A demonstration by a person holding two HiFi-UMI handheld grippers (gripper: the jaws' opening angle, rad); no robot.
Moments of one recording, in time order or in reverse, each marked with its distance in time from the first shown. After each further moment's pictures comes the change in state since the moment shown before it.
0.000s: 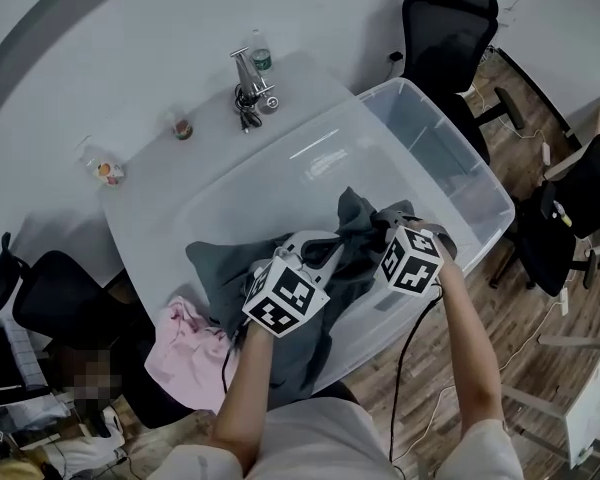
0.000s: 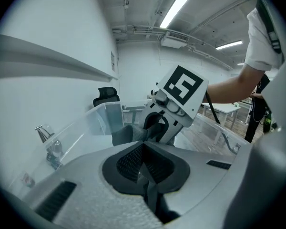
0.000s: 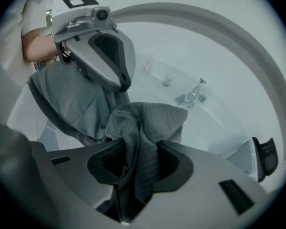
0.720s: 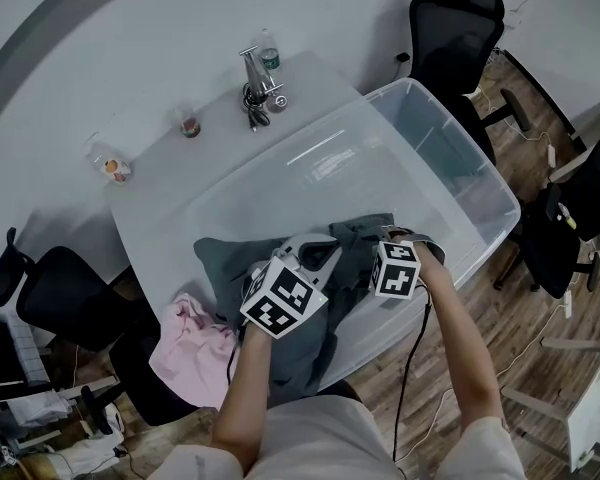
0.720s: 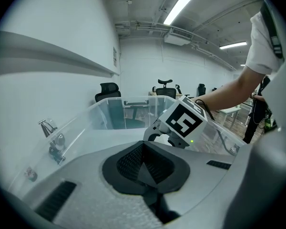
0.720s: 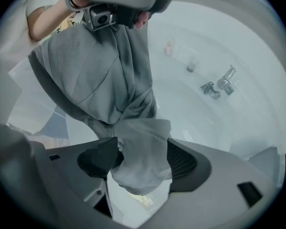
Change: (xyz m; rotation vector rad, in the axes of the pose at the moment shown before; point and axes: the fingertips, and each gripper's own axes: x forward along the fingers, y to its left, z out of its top) left arm -0.016 0.001 -0.013 -0.033 0.048 0.002; right arm 0.058 0.057 -0.034 -0.118 0.147 0.191
